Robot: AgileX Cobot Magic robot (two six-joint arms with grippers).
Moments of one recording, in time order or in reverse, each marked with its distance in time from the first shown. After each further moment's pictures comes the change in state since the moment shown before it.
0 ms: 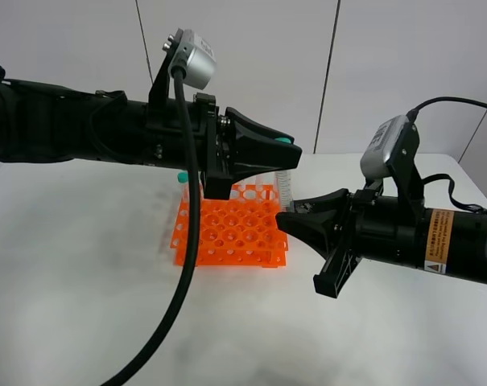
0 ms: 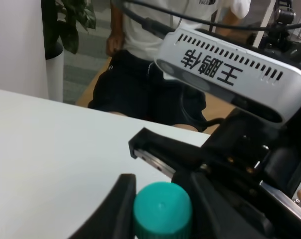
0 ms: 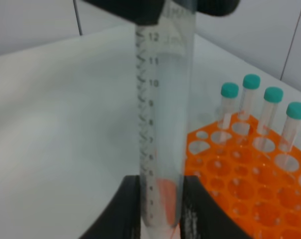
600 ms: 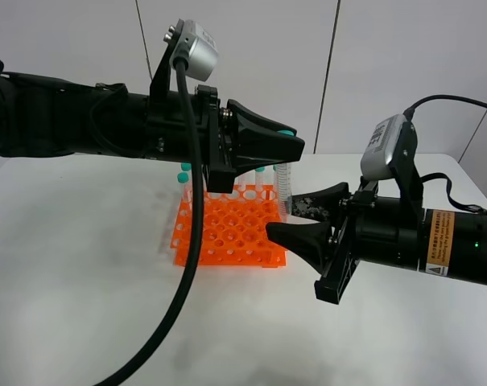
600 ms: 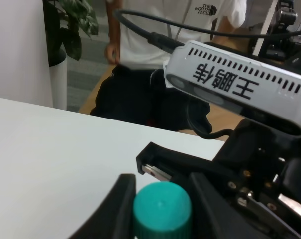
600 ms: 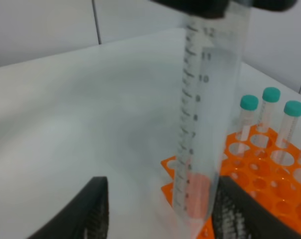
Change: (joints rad) left arm 0.000 0.000 -0.012 0.000 -0.011 -0.001; right arm 0.000 -0.001 0.000 -0.042 -0.044 0.010
